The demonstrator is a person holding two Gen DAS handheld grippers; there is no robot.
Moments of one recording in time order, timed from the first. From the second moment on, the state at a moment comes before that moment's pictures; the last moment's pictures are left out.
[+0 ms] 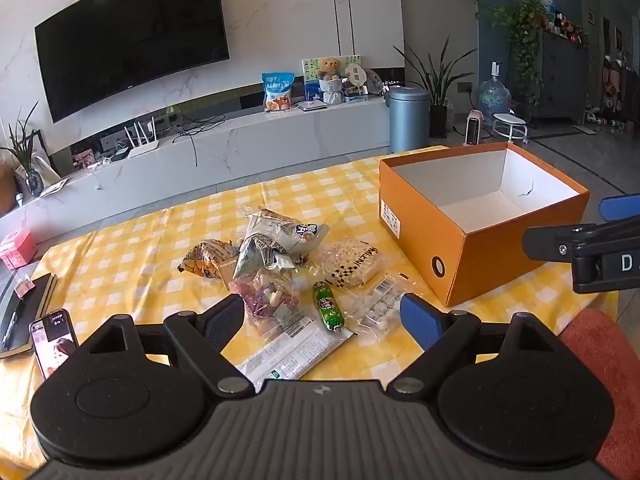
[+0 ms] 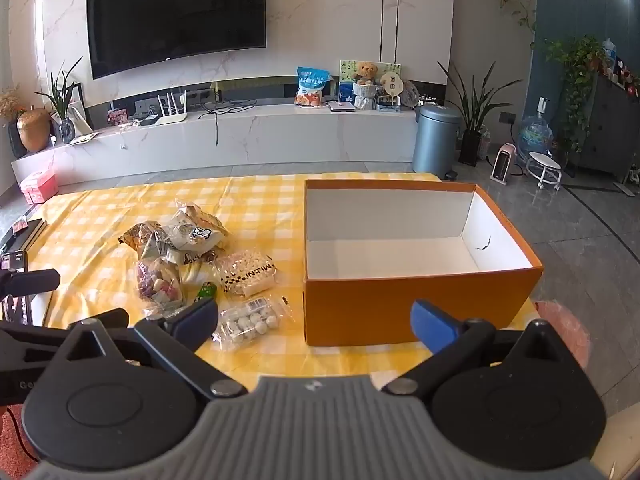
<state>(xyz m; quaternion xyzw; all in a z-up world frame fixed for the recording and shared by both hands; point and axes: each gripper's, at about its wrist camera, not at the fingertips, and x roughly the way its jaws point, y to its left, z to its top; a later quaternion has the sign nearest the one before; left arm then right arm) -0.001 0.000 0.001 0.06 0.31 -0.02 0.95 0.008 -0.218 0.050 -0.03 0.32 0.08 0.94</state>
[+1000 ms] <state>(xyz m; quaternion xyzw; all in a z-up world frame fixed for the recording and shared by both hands) 0.006 0.000 0.004 0.06 0.31 -0.02 0.95 0.011 -0.222 0.044 -0.02 0.33 0.07 0.94</state>
